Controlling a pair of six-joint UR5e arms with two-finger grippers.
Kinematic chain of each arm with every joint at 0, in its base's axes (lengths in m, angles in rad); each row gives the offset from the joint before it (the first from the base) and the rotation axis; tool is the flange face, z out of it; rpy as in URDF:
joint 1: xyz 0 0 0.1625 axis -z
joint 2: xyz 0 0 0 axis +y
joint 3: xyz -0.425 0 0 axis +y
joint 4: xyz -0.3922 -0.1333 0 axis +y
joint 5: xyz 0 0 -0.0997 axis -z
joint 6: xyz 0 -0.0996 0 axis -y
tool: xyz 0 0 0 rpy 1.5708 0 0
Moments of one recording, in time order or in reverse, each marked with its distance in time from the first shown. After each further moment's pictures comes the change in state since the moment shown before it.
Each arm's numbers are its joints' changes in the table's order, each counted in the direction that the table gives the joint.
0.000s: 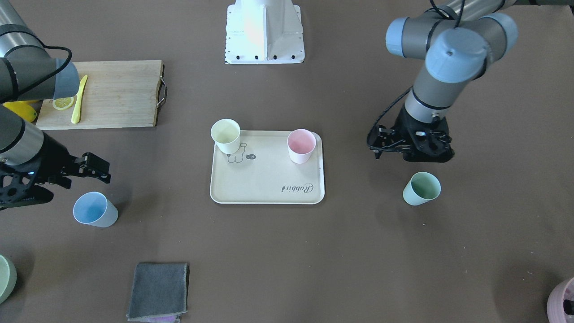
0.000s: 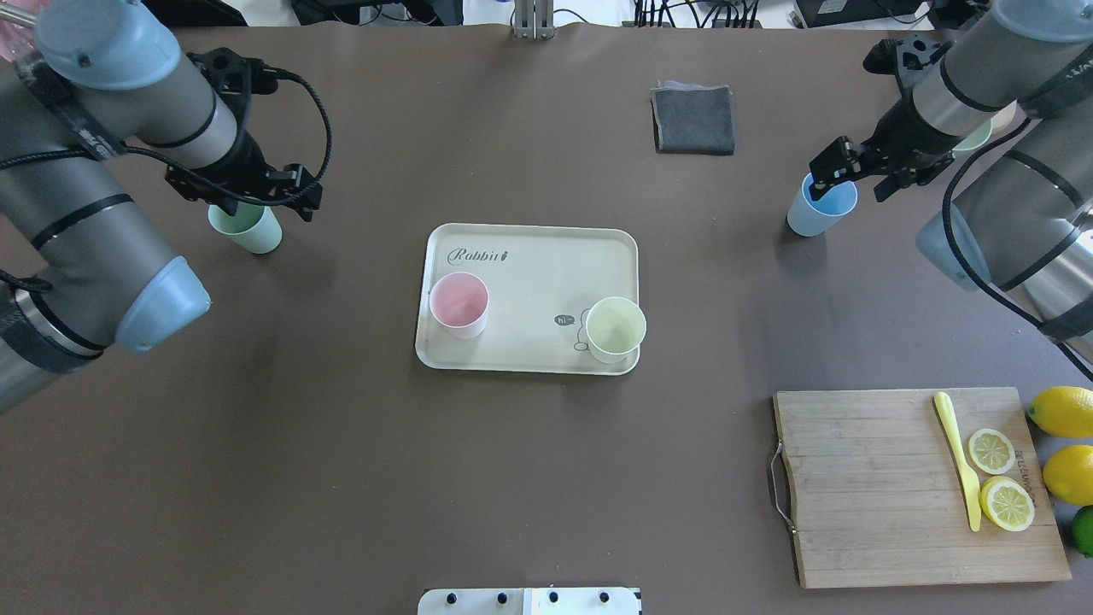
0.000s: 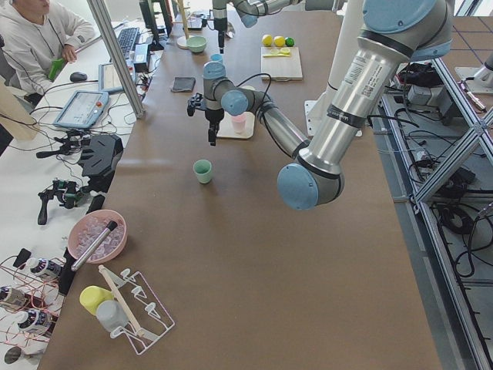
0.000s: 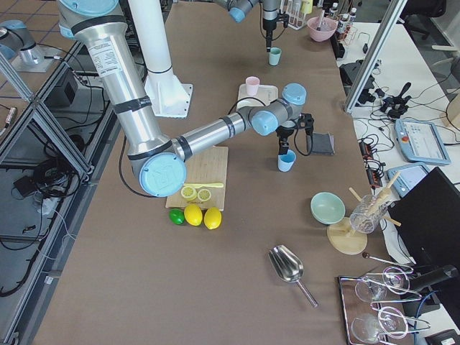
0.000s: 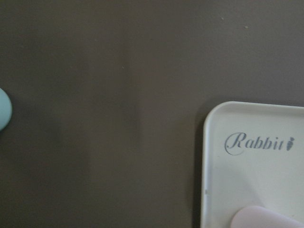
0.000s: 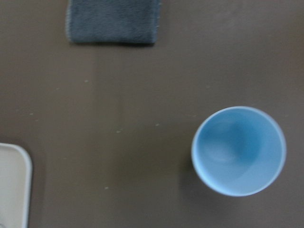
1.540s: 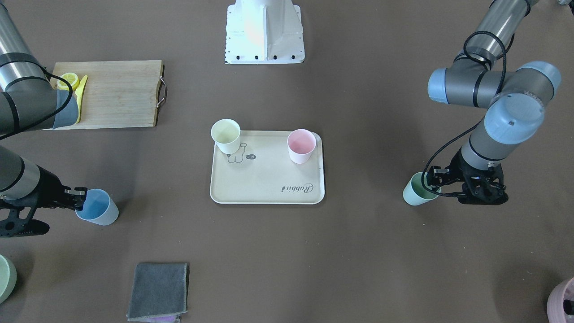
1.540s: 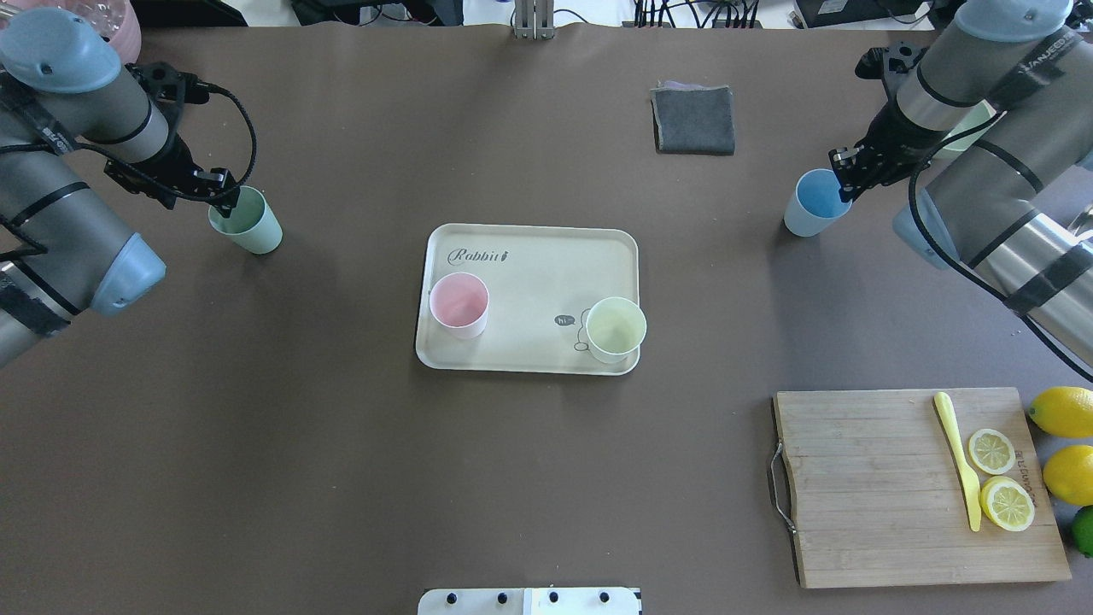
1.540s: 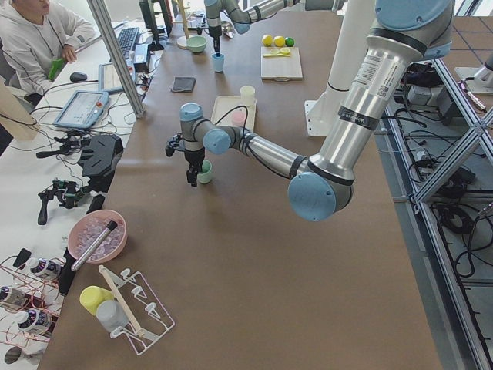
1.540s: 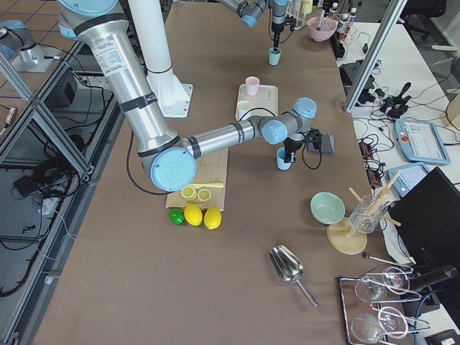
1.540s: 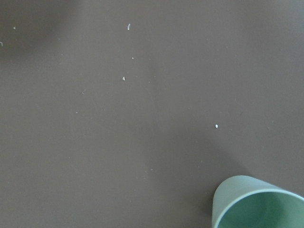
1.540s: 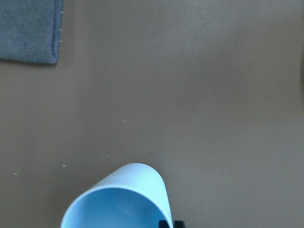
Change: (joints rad) left arm 0.053 -0.046 -0.262 0.198 -0.010 0.107; right arm 0.015 -0.087 0.147 0.001 -0.030 -0.019
